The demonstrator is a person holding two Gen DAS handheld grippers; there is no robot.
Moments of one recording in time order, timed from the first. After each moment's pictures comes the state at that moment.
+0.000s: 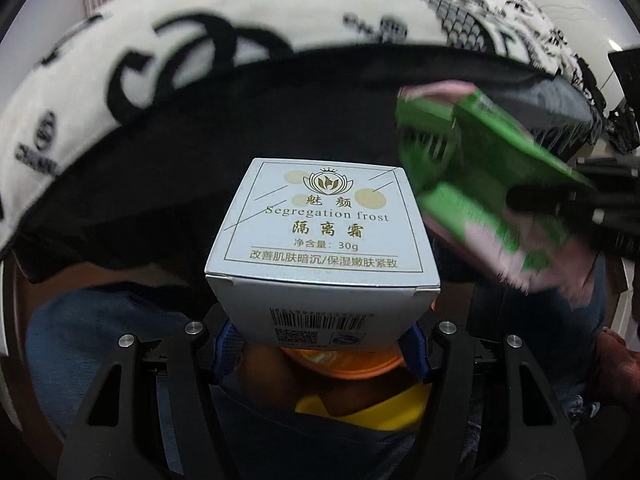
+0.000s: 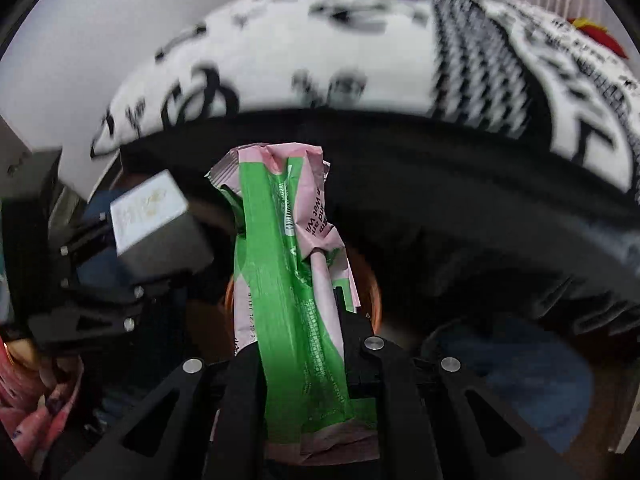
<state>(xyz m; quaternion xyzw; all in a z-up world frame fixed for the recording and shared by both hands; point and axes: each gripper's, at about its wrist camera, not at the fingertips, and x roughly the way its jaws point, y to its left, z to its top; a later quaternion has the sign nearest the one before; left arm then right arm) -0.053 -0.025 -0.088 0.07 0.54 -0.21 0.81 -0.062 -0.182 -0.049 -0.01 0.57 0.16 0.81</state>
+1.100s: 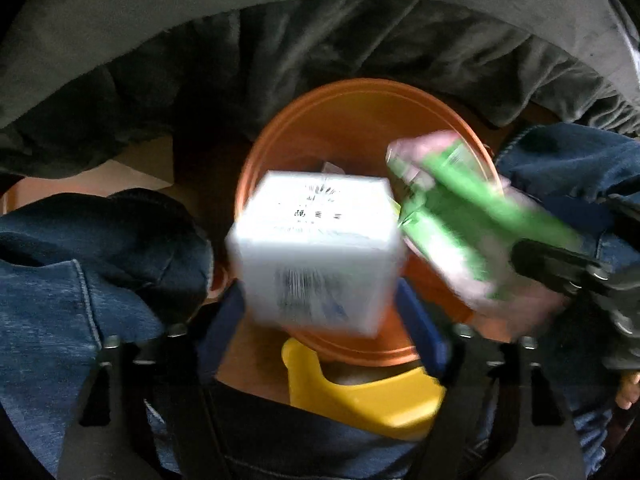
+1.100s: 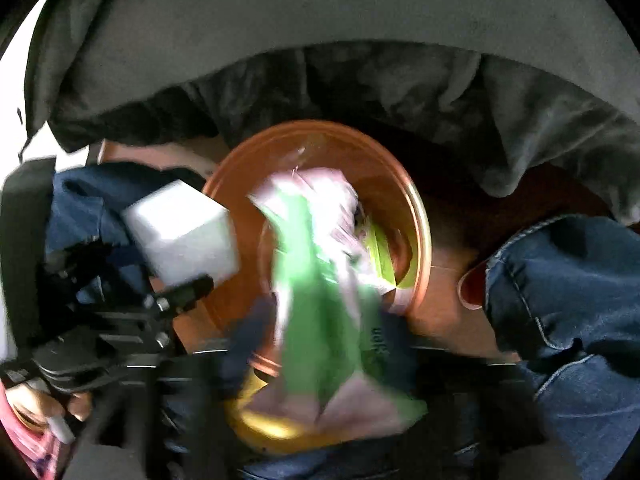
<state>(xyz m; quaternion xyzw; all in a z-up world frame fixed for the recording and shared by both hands) -0.020 -0.041 -0.208 0.06 0.69 -0.13 0.71 -0.032 -0.177 -0.170 0.08 0.67 0.12 0.73</state>
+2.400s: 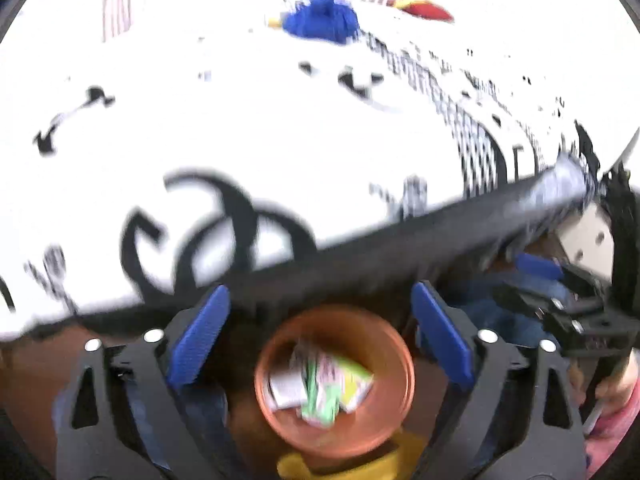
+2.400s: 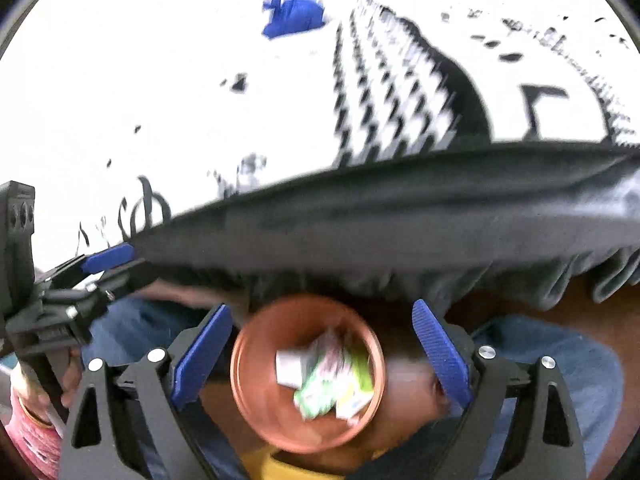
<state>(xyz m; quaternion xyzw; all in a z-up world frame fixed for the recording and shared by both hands) 0.033 -0.030 -0.012 -0.01 0.45 -0.21 0.87 -0.033 -0.242 -0.016 0.13 0.46 0.08 0.88</state>
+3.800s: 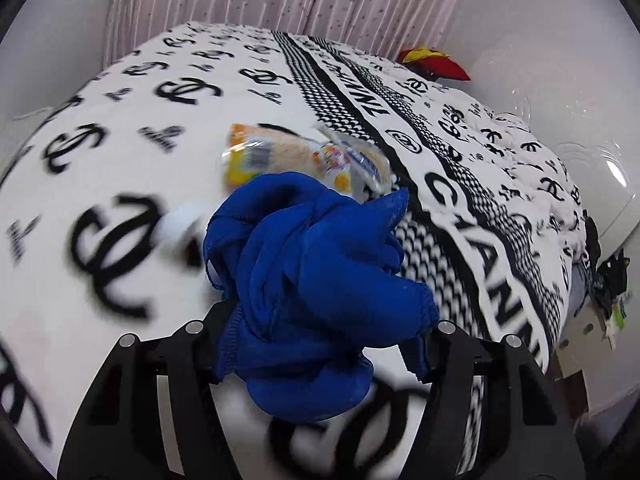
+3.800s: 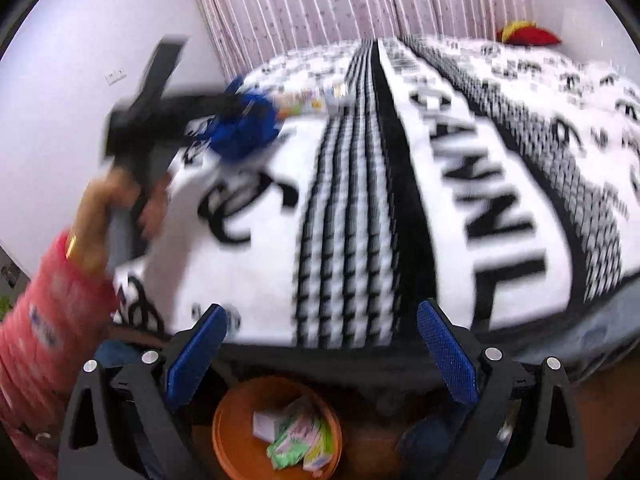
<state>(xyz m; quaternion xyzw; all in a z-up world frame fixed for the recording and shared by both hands) 0.245 -0.083 0.046 -0.07 0.41 -0.21 0.88 0.047 -0.275 0.052 0.08 0.40 0.09 0.91</state>
